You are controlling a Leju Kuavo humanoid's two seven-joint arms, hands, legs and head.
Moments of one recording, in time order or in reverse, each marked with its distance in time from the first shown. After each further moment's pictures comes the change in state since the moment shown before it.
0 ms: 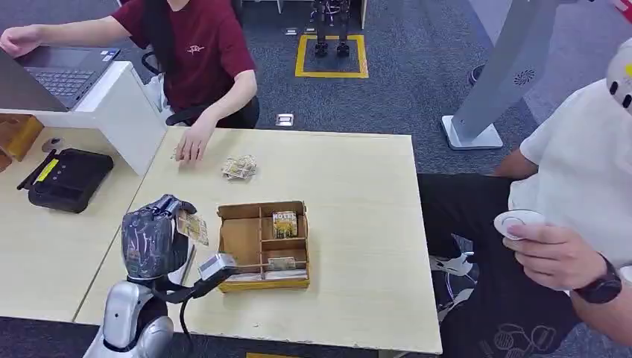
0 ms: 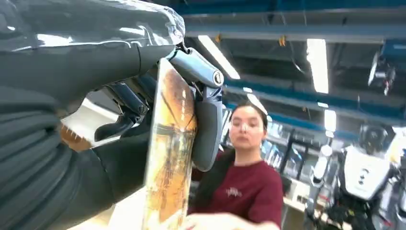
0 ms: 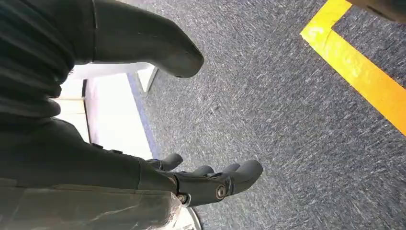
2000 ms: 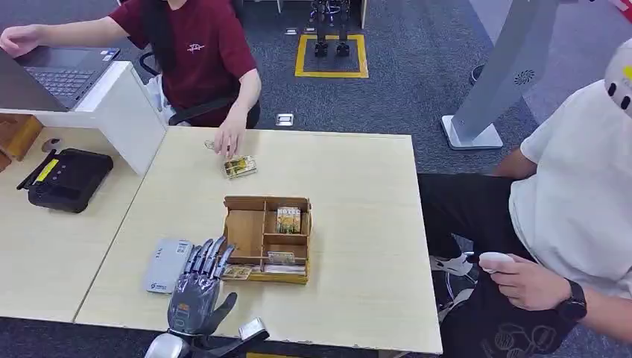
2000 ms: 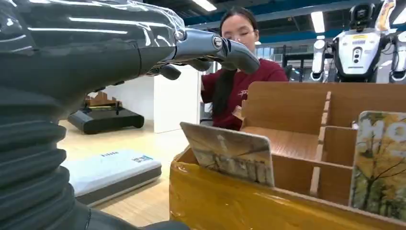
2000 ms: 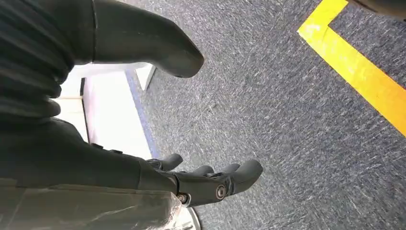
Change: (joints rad) left arm 0.151 0.003 -0.156 0.275 -0.130 0.023 0.093; right arm -0.009 0.000 0.000 0.000 0.003 0.000 -0.002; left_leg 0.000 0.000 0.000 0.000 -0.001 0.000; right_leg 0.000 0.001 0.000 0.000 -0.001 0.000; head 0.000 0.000
